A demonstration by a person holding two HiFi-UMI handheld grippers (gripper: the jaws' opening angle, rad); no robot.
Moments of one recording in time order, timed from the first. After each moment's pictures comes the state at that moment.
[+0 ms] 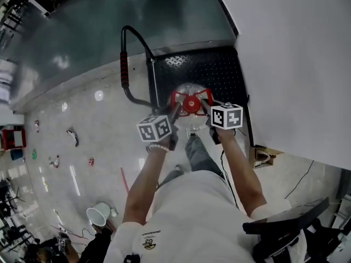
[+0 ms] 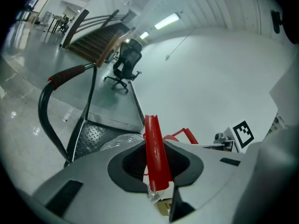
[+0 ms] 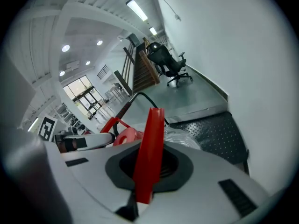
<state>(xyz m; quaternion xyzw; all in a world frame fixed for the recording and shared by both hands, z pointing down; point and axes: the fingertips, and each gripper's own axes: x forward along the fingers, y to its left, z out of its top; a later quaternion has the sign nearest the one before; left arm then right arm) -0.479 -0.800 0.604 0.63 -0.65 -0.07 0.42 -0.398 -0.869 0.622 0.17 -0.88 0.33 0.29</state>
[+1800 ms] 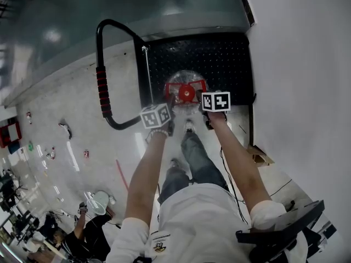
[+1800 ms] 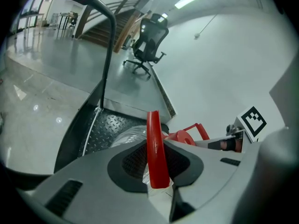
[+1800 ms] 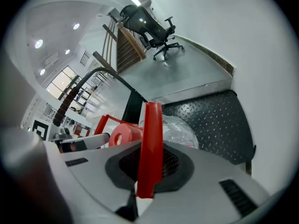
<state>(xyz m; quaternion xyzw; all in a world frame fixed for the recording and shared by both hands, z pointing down) -0.587 -0.949 0.835 0.54 -0.68 -0.01 0.50 -0.491 -1.030 0.850 0.18 -0.81 0.38 0.41</state>
